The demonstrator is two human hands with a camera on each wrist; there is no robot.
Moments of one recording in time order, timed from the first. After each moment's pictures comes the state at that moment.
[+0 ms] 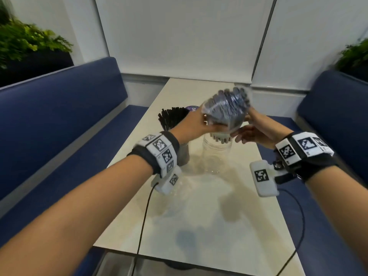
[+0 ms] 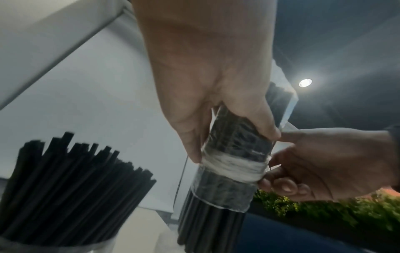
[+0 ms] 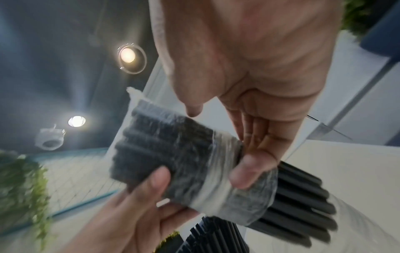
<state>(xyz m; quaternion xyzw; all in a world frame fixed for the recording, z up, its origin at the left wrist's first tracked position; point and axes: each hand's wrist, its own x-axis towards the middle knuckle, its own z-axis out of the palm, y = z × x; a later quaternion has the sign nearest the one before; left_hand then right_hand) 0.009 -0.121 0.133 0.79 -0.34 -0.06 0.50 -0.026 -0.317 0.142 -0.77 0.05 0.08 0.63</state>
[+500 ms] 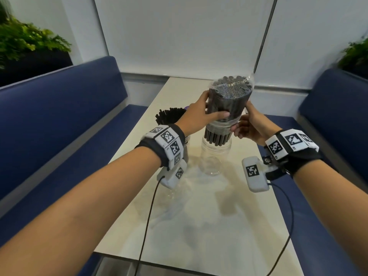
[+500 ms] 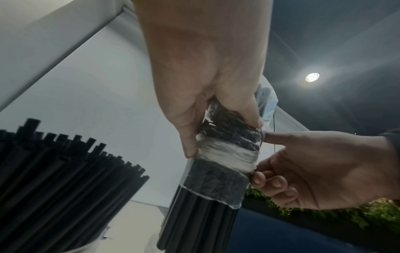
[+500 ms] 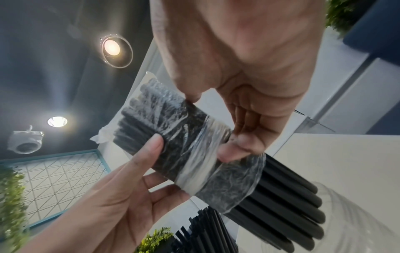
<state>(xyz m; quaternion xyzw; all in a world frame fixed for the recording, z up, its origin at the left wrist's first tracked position) 0.035 -0.141 0.139 0.79 -0.28 -0.02 0.55 0.003 -0.314 0.136 -0.74 0.09 0.04 0.66</state>
